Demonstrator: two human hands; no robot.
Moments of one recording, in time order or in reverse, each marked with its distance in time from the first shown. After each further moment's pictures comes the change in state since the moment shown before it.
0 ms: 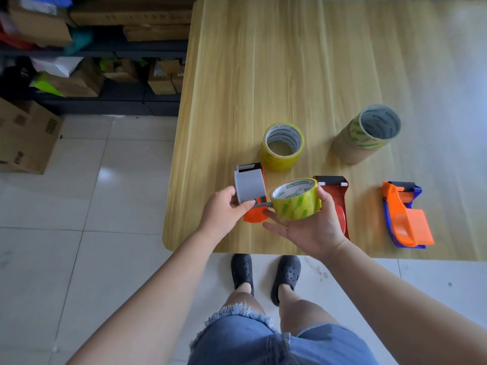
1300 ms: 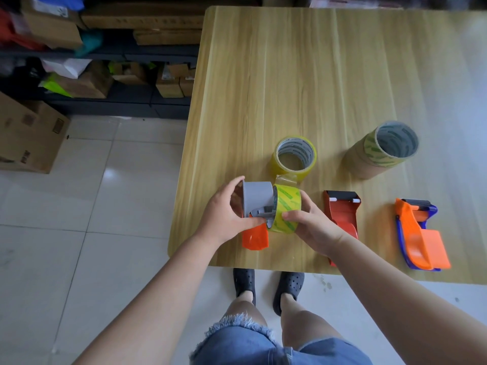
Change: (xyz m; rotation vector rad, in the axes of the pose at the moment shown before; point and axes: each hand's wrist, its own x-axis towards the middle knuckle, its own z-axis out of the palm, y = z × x) left_hand 0.020 -0.004 -0.023 0.073 0.019 0.191; right_hand 0.034 -0.019 0.016 -0.498 -0.113 -0.074
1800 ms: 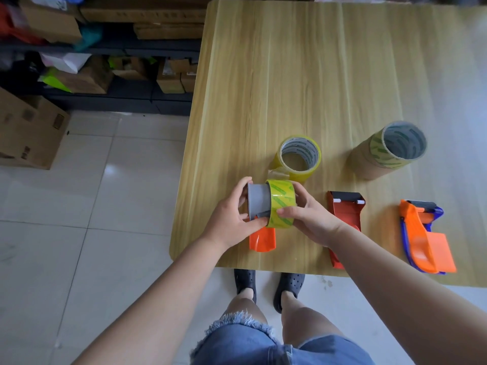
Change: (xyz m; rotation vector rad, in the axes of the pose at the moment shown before) left_hand -0.003 0.005 0.006 -0.194 -0.133 -0.073; right_hand 0.018 -0.009 0.003 -0.117 -0.048 0.017
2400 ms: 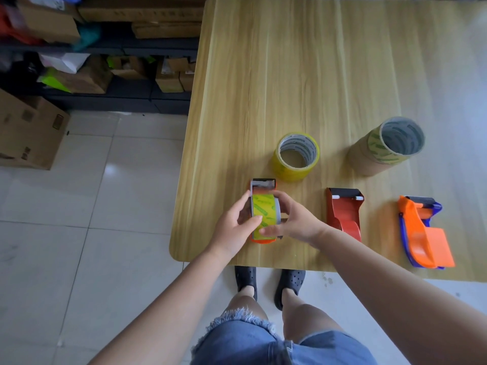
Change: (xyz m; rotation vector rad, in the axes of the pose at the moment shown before) left_hand -0.014 -0.013 0.017 -0.212 0.026 -0.222; right_hand 0.000 0.019 0.011 -0.595 0.086 0.023
